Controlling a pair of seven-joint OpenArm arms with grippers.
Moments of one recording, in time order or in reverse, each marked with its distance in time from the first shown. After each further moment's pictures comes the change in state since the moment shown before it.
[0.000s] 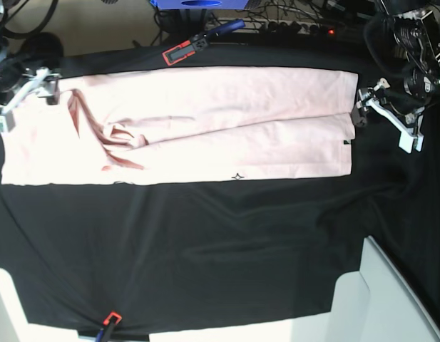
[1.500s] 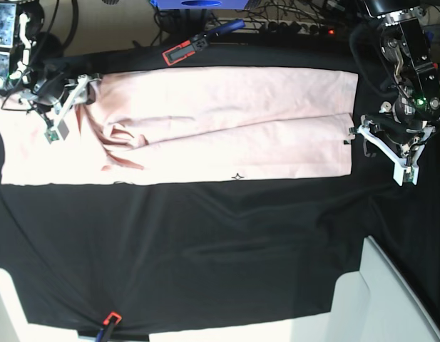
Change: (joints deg) left arm -1.7 3.8 8.3 18.2 18.5 15.0 0.6; right arm 8.5 4.6 -17.2 -18.1 -0.3 -0.6 0.4
